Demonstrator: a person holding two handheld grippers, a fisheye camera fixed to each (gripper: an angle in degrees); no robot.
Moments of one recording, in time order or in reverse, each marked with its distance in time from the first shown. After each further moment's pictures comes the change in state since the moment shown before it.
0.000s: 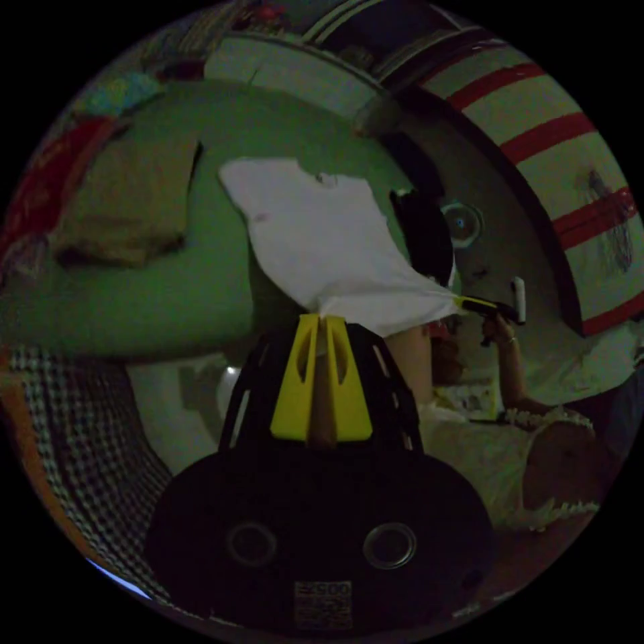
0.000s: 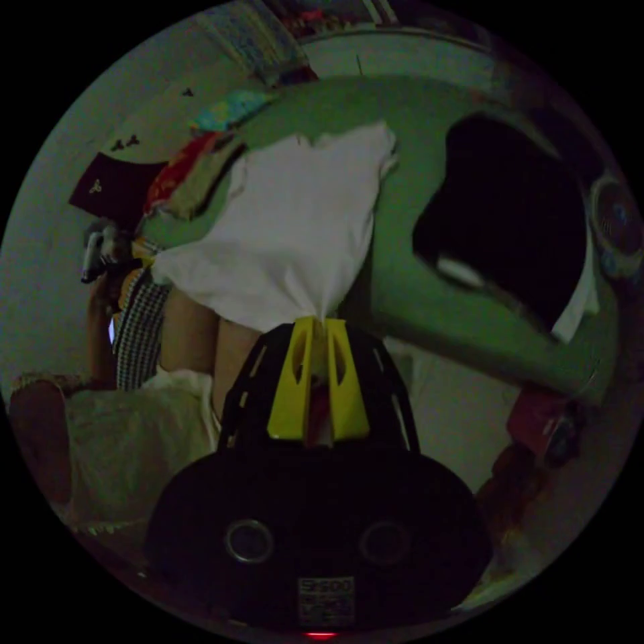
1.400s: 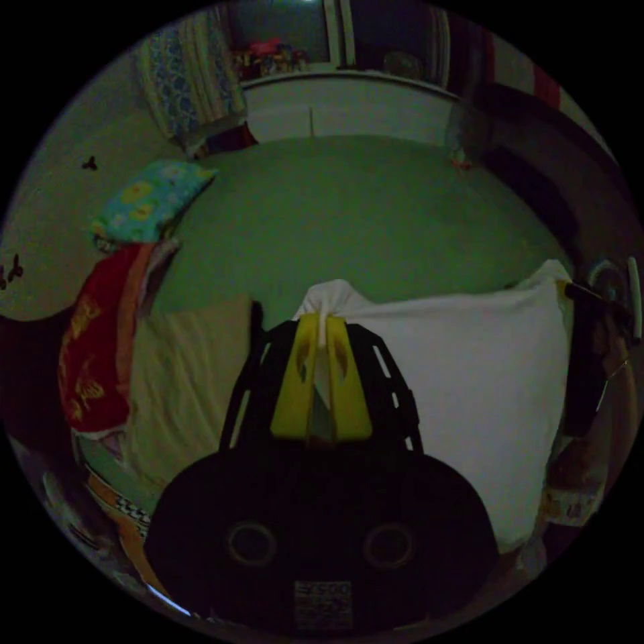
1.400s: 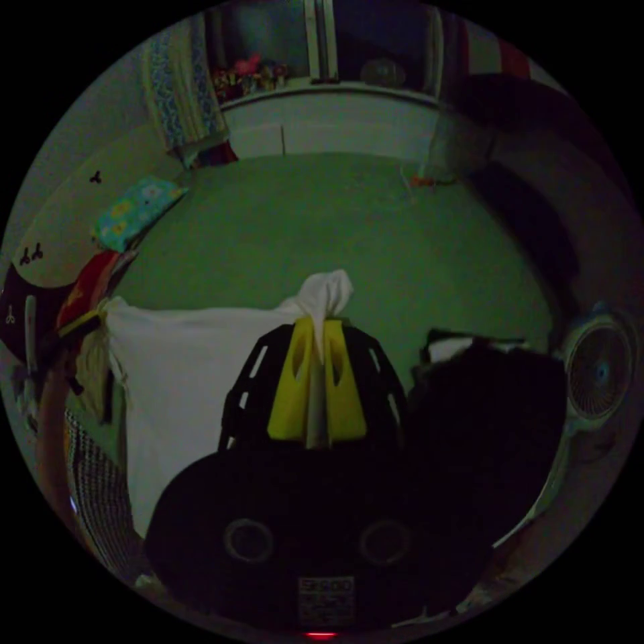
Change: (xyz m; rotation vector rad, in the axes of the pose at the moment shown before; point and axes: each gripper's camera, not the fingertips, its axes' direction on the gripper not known) left arm 0.009 -0.274 -0.039 0.290 -0.662 0.036; right arm 0.035 -0.325 0.006 0.420 0.292 0.141
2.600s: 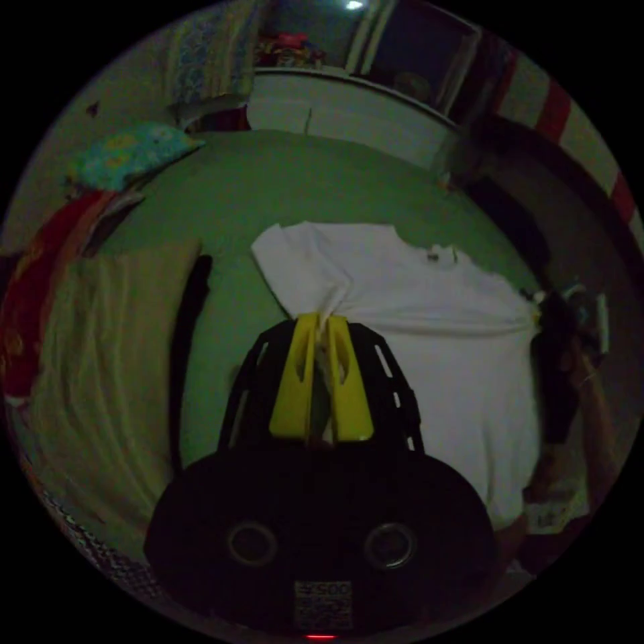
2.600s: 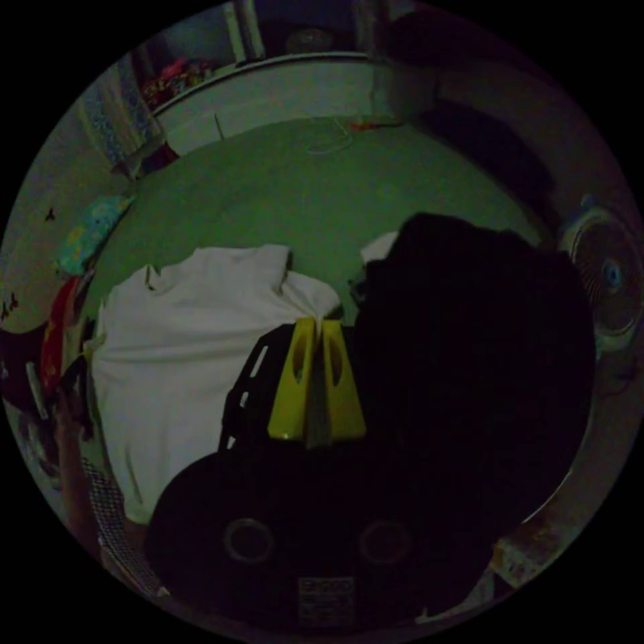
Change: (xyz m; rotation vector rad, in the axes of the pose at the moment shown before) left arm -0.073 0.168 0.042 0.051 0.279 -0.188; right arm 0.065 0.111 0.054 -0.139 -0.007 0.222
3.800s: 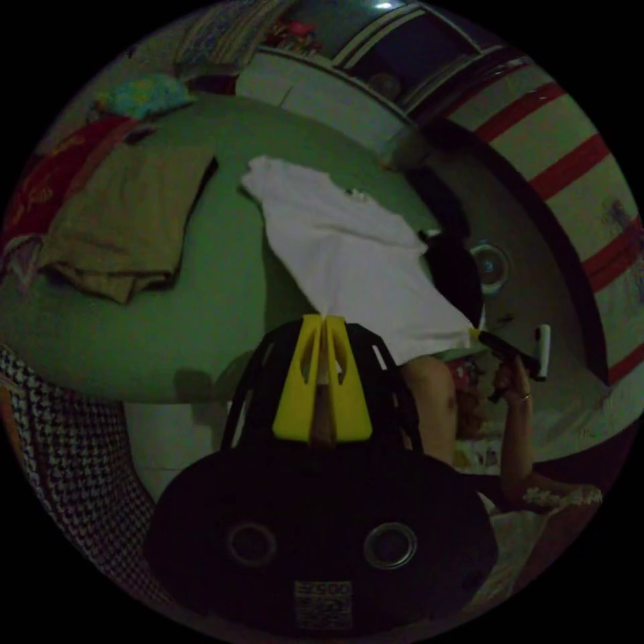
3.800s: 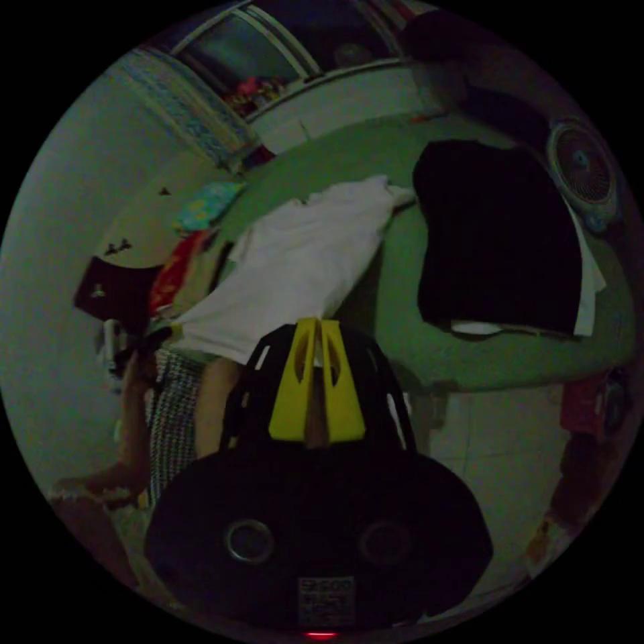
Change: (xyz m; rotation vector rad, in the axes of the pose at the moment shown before) left arm -0.095 0.289 -0.205 -0.125 0.279 0.047; right arm -0.086 0.216 -0.138 0.030 -0.388 -0.090
